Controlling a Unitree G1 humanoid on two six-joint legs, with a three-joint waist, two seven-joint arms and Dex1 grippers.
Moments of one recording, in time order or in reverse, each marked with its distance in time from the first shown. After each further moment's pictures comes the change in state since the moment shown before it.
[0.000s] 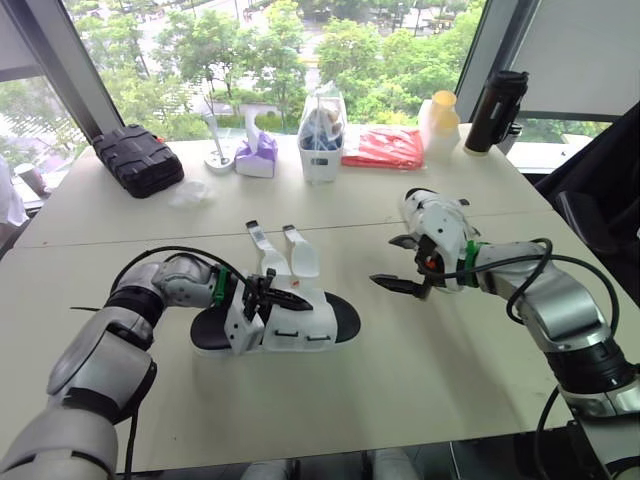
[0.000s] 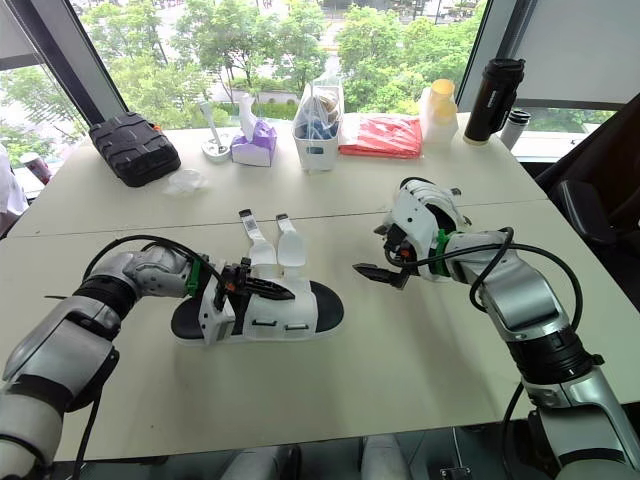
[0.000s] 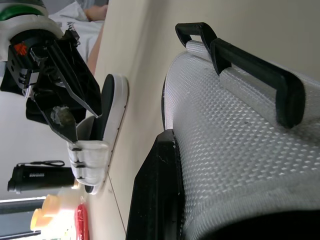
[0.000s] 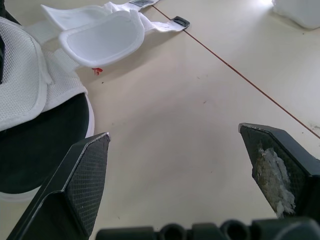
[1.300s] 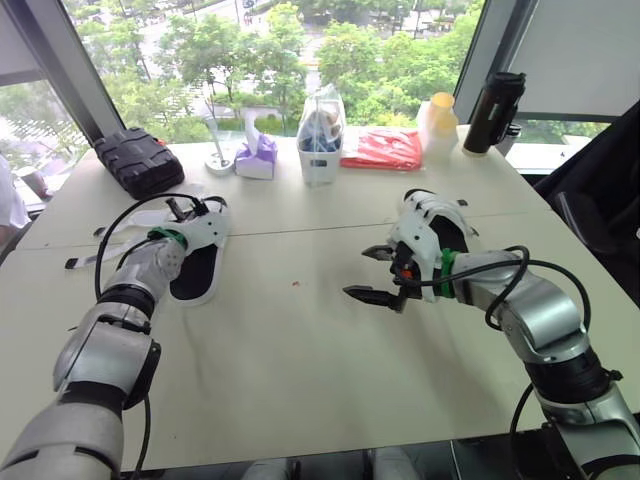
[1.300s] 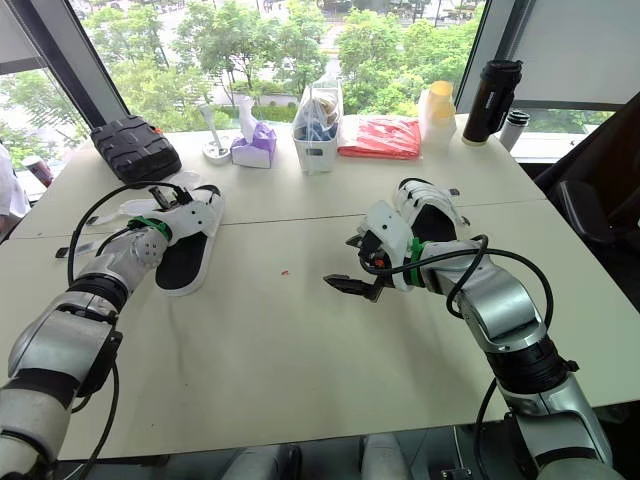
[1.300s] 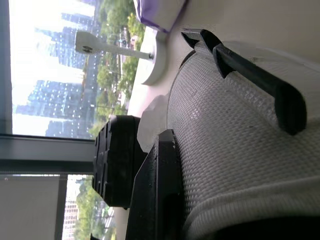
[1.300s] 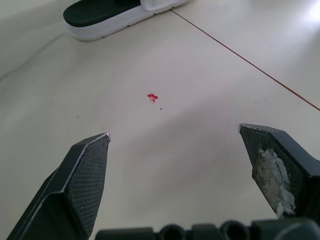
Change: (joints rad) left arm -0.053 -0.017 0.224 0.219 0.051 1.138 0.475; right arm 0.001 0.107 0.009 -0.142 0.051 0.165 -0.017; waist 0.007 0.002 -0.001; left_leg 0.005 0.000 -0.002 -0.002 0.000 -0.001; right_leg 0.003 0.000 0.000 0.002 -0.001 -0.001
